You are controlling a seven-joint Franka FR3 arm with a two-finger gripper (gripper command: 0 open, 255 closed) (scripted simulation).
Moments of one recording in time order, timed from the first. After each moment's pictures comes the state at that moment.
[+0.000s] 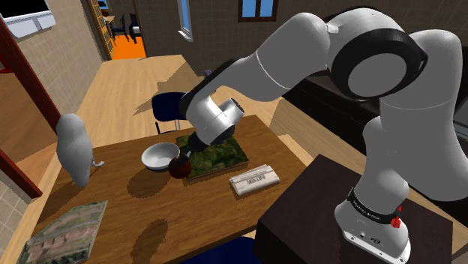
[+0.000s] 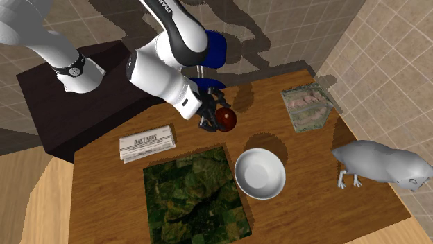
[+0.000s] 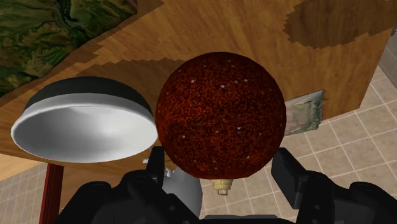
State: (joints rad) arm 0.89 0.51 -0.38 -2.01 1.89 2.77 -1.75
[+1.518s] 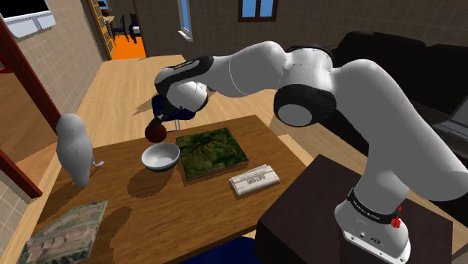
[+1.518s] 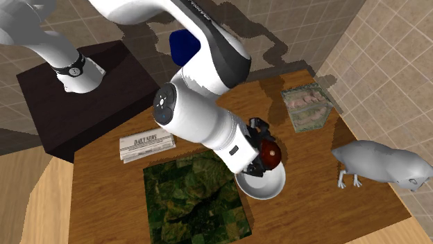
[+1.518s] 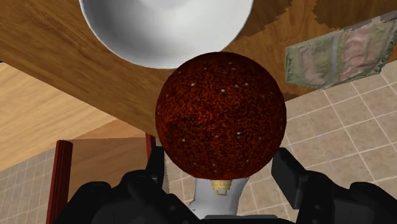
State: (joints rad) arm 0.70 0.86 -0.50 -1.35 1.35 2.51 -1.13
